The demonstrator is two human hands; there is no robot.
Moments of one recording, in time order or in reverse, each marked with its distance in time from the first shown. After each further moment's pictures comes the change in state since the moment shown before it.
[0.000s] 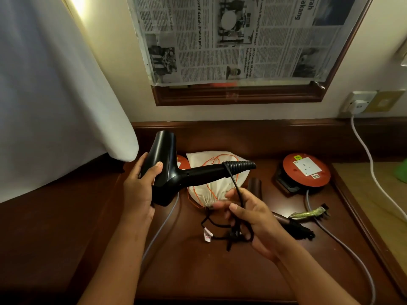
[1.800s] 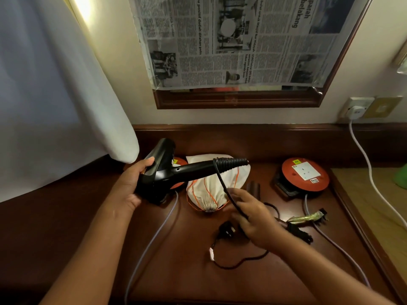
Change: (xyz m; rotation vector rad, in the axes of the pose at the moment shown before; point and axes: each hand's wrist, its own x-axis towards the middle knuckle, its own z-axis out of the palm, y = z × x) left_hand 0.020 0.028 -0.006 -0.044 -0.179 -0.361; right_hand 0.014 0.008 -0.040 -1.164 -0.039 -0.455
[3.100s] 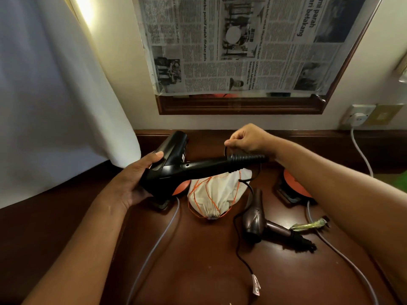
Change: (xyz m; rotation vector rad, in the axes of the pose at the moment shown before) left_hand 0.011 0.033 -0.001 0.127 -0.203 -0.108; right_hand 0.178 -0.016 -0.094 -0.058 -0.188 0.264
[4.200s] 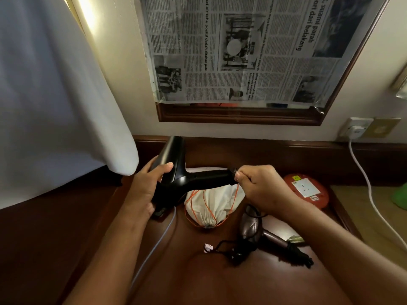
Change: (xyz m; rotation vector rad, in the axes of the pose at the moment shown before) left_hand 0.017 -0.023 0.029 0.060 0.249 0.287; right_hand -0.094 -0.019 0.036 -0.240 0.275 -0.055
